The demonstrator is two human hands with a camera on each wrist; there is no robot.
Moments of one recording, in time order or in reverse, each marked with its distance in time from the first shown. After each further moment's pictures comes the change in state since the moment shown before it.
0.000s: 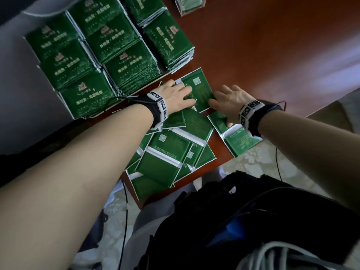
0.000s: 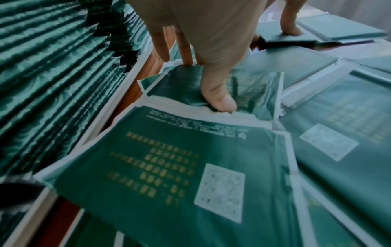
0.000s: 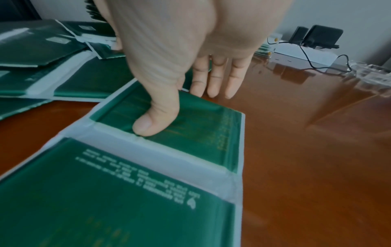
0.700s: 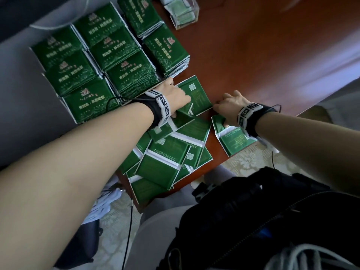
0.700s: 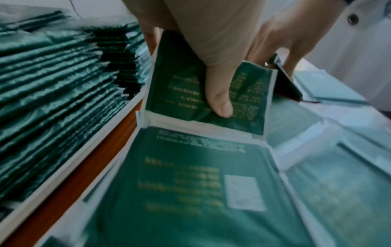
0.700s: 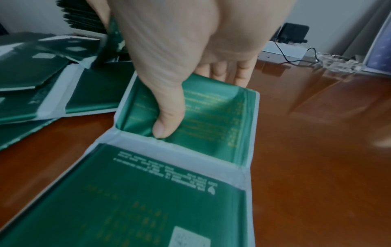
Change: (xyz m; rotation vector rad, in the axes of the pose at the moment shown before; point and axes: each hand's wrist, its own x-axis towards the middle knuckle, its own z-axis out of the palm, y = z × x) left_hand -0.003 0.002 -0.022 0.101 0.002 -0.063; right_hand -0.015 0.000 0.003 0.091 -0.024 0.116
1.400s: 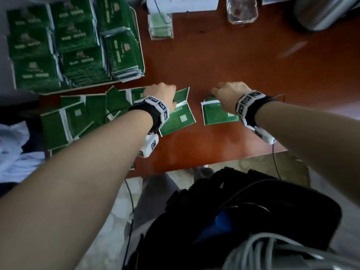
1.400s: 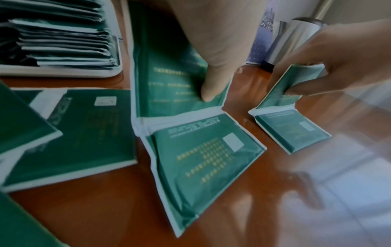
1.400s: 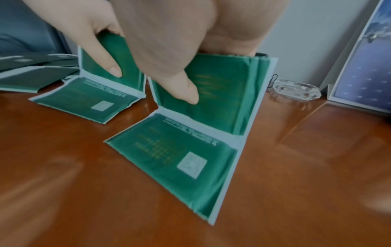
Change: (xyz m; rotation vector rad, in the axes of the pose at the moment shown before) left_hand 0.111 0.075 -0.121 -0.648 0.105 -0.799; right_hand 0.018 0.224 0.010 -0.058 0.217 -0.183
